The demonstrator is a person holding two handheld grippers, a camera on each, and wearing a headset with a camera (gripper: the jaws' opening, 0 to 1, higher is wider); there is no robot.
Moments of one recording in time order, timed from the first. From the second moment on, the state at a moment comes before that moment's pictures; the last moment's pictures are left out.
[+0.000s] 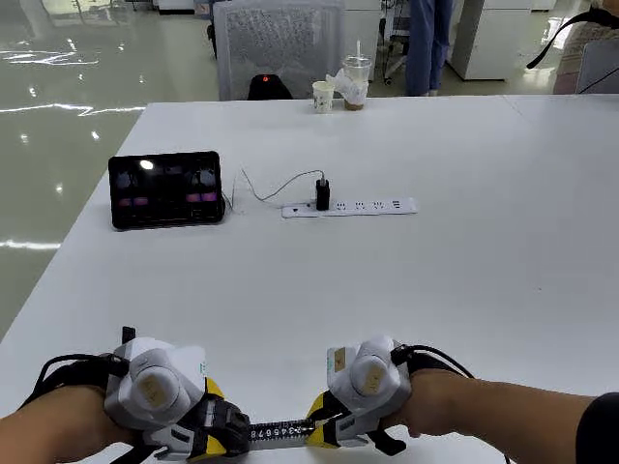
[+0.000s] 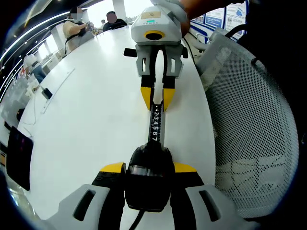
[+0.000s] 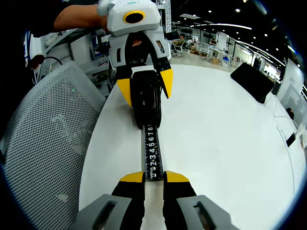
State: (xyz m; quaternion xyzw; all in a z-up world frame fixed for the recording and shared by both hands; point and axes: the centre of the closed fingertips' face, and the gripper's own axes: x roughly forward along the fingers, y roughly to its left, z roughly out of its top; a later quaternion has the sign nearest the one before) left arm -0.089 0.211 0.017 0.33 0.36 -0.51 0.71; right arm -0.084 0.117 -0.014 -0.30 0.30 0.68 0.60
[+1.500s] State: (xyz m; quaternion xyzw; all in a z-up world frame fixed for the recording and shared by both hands) left arm -0.091 0.210 0.020 0.33 0.36 -0.51 0.71; right arm -0.080 0.080 -0.014 -0.30 0.31 0.67 0.61
